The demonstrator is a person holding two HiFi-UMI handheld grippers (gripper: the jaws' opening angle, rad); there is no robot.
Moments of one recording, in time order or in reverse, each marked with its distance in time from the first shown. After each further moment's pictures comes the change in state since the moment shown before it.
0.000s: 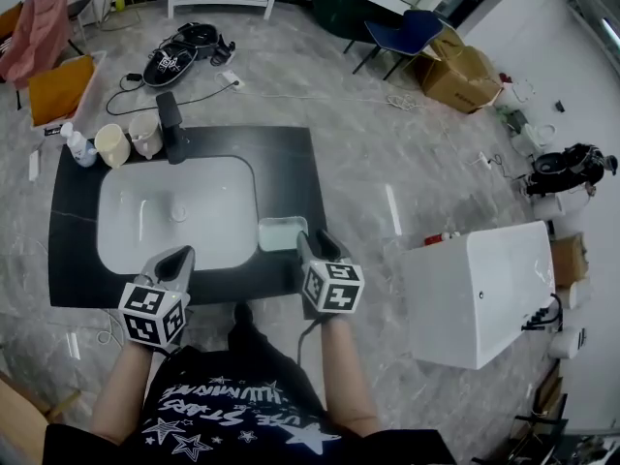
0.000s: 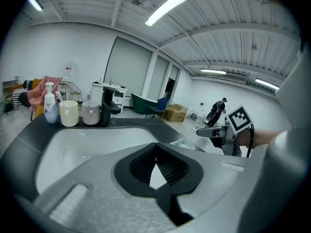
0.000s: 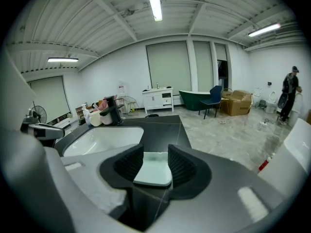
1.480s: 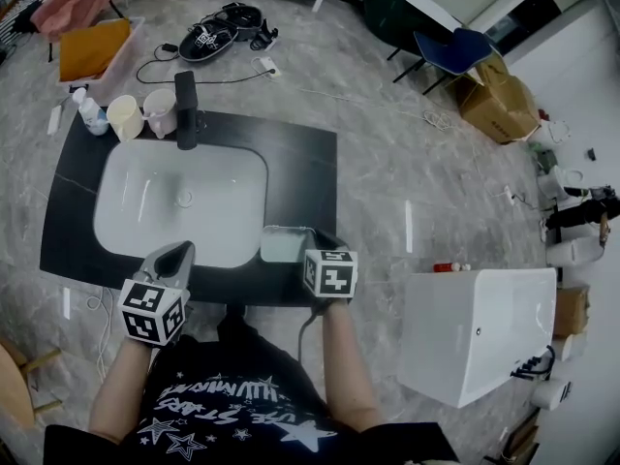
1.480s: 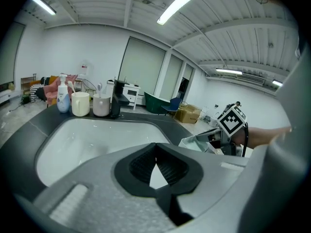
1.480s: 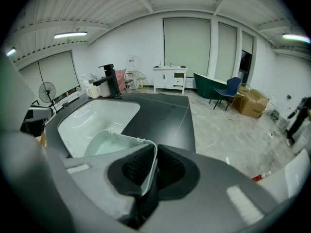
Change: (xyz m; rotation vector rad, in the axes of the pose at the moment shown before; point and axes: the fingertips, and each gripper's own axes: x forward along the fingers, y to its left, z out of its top) left arm 0.020 0.011 -0.020 -0.094 0.008 0.153; right arm 0.079 -0.018 -0.028 -0.195 0.275 0.074
